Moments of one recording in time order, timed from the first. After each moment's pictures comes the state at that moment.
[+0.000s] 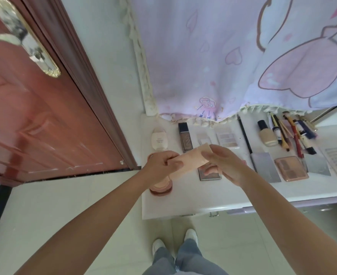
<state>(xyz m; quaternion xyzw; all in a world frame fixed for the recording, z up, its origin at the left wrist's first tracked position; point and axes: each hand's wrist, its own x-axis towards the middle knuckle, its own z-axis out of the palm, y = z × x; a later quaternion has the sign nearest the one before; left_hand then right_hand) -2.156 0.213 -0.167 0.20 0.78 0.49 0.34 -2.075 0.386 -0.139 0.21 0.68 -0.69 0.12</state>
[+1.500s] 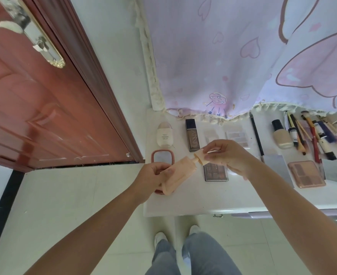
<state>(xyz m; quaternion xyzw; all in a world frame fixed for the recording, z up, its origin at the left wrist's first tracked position) -2.141 0.188 -0.201 0.05 0.68 0.62 0.38 -2.106 0.408 -0.165 0.21 0.70 -0.67 0.15</state>
